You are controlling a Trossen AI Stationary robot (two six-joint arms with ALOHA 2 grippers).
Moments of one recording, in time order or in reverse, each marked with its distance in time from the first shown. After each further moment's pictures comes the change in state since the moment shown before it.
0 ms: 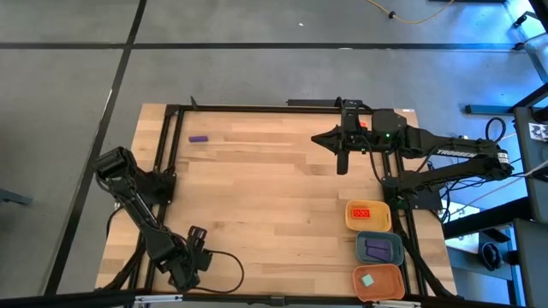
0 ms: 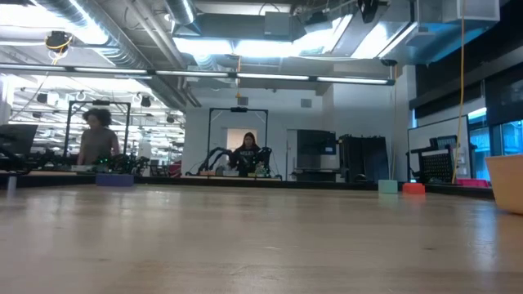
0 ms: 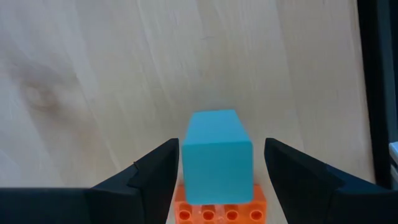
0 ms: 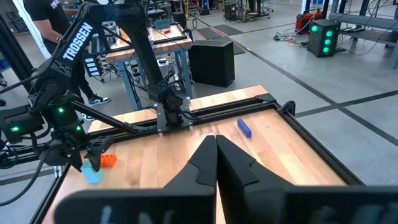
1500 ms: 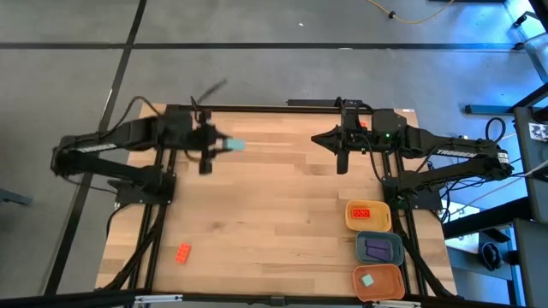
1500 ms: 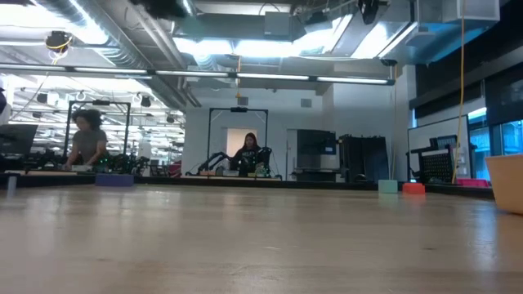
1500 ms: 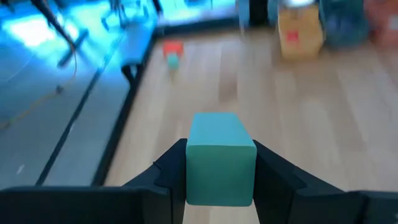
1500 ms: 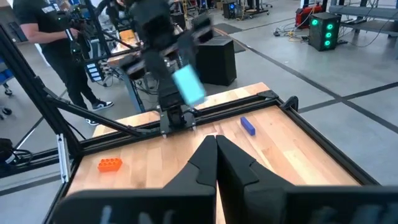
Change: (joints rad) left arm 1.131 -0.751 0.000 0.165 0.036 0.916; right arm 0.000 0.000 0.000 0.000 0.000 0.050
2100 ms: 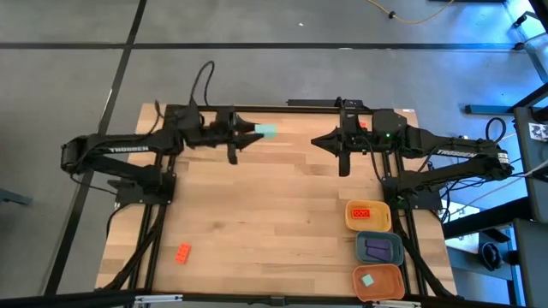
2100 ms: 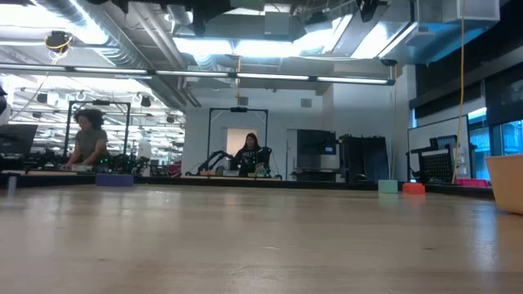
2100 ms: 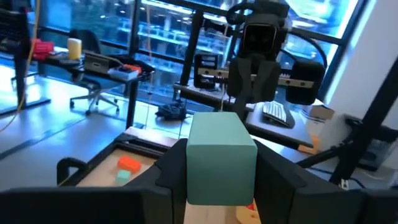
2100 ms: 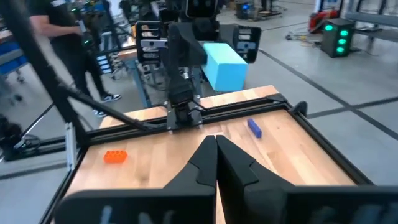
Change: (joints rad) left arm 0.083 0.185 -0.241 1.013 0.185 -0.468; right arm 0.000 -0.002 0.000 -0.001 -0.055 -0.060
